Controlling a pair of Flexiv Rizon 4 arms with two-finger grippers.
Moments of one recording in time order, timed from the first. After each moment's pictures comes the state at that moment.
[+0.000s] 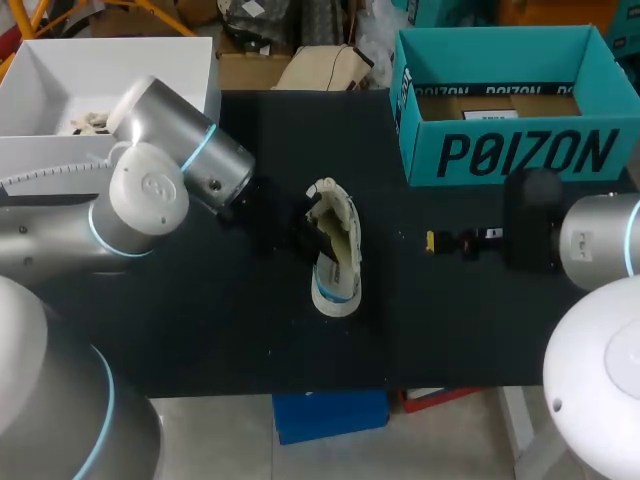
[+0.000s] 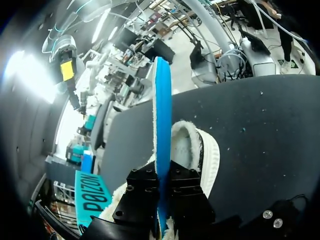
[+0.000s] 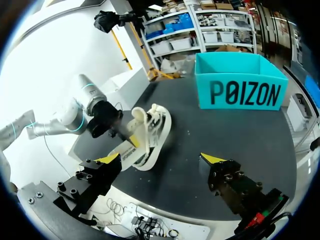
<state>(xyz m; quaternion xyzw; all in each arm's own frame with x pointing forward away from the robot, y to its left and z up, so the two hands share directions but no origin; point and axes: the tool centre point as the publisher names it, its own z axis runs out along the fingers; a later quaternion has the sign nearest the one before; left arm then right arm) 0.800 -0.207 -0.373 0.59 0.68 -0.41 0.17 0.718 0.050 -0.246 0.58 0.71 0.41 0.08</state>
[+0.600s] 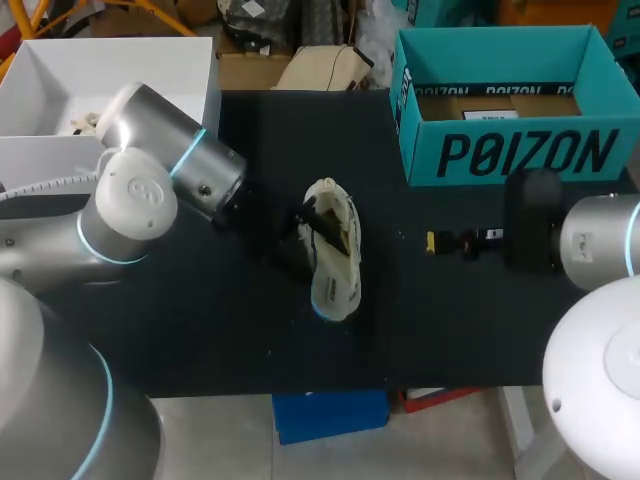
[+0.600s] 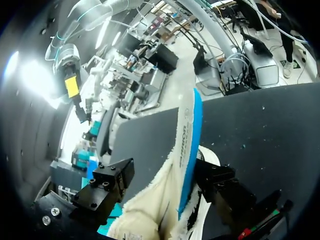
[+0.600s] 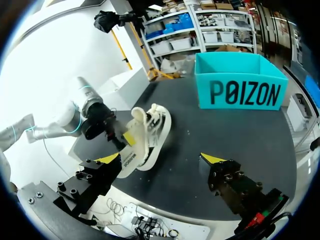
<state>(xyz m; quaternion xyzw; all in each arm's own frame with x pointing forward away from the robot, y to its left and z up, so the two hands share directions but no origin) 0.774 -0.204 -0.355 0.59 0.65 -0.44 0.18 0.718 0.049 -0.246 0.58 0.71 0.41 0.08</state>
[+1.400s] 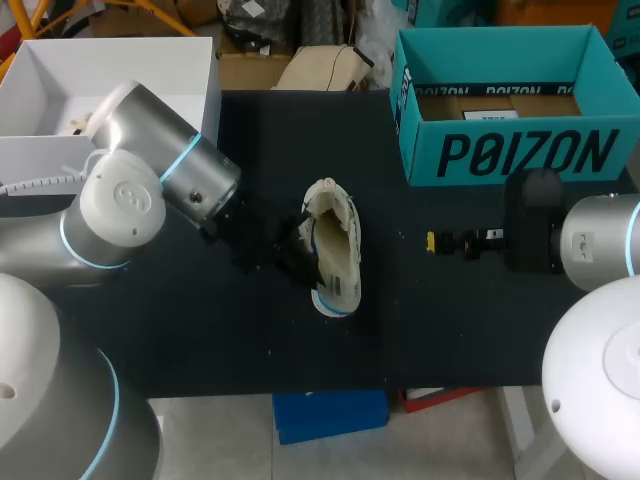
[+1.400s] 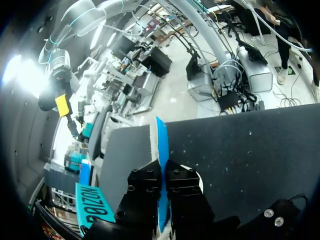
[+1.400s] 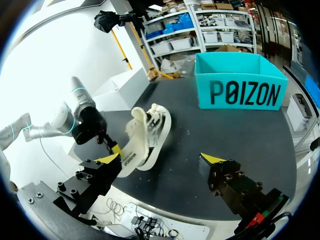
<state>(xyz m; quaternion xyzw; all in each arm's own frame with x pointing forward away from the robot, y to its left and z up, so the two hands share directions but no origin) 0.743 -0.187 -0.353 0.60 0.66 -0.42 0.15 0.717 0.049 -0.246 0.58 0.71 0.41 0.08</state>
